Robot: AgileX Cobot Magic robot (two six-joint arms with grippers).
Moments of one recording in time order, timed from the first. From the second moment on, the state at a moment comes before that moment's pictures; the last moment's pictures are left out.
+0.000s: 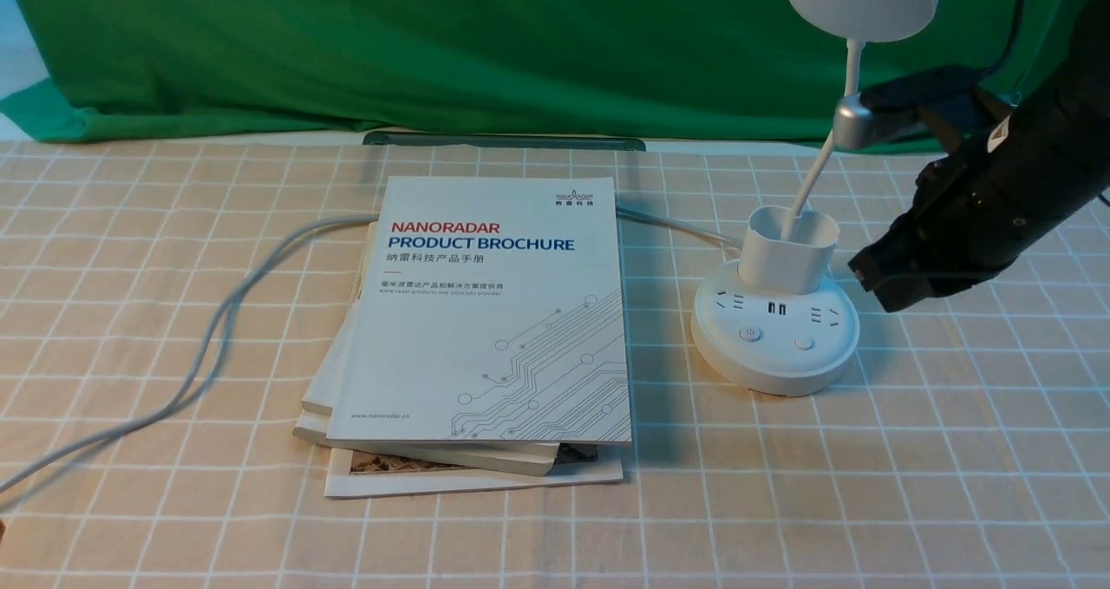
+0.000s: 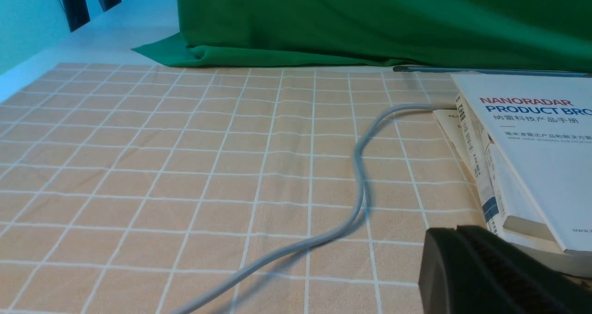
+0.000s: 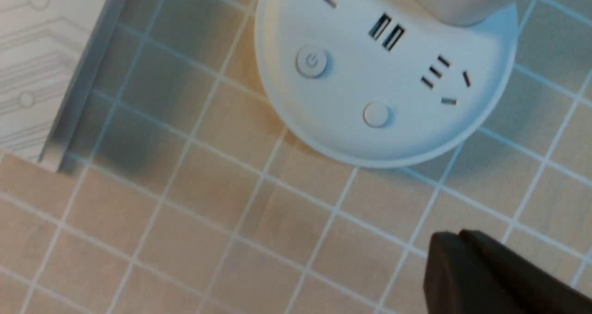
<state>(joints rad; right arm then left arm) 0.26 1.71 -1.35 0.15 0.92 -0.28 0.04 0.00 0.01 -0.08 0.22 0.07</state>
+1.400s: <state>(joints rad) 0.30 1.94 -1.35 0.17 0.70 -0.26 0.04 0.00 0.01 -0.08 0.22 0.07</state>
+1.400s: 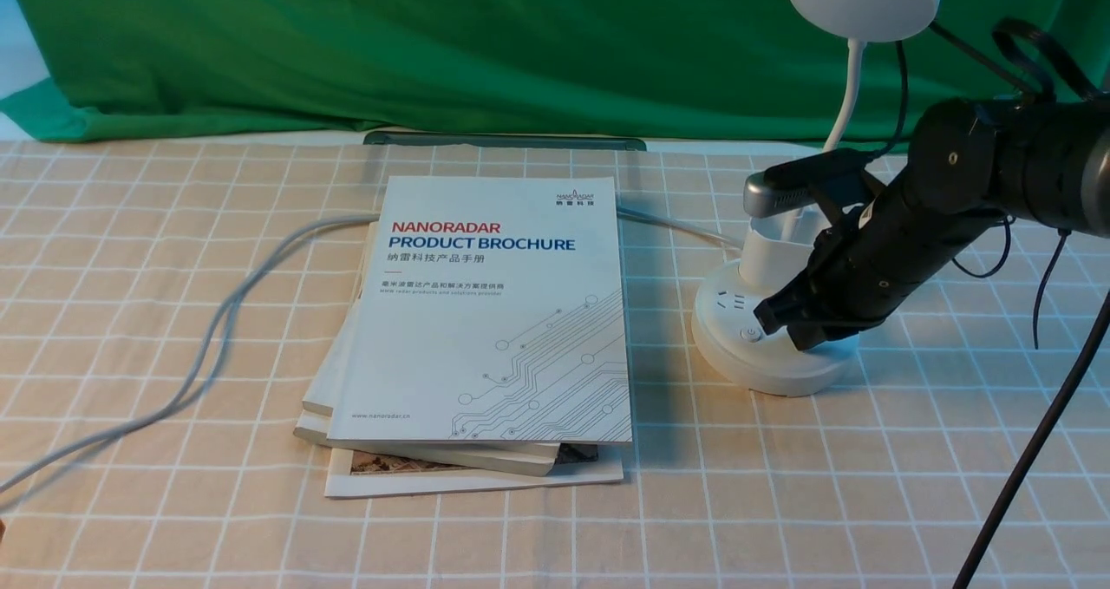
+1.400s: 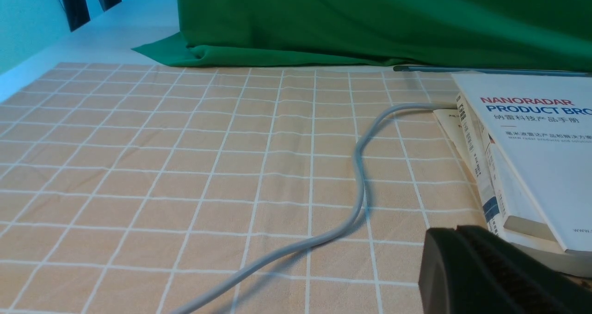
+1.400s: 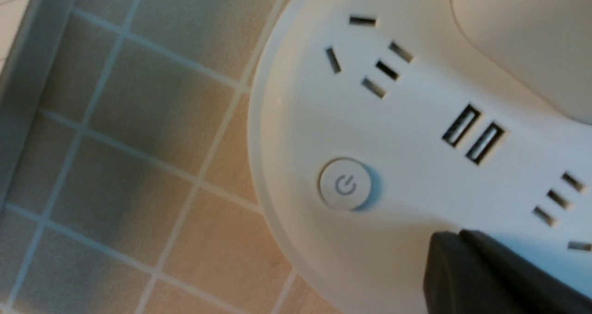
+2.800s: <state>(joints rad) 0.31 1.99 -1.38 0.12 0.75 -0.23 0.04 0.00 0.01 -0.08 0.22 0.07</state>
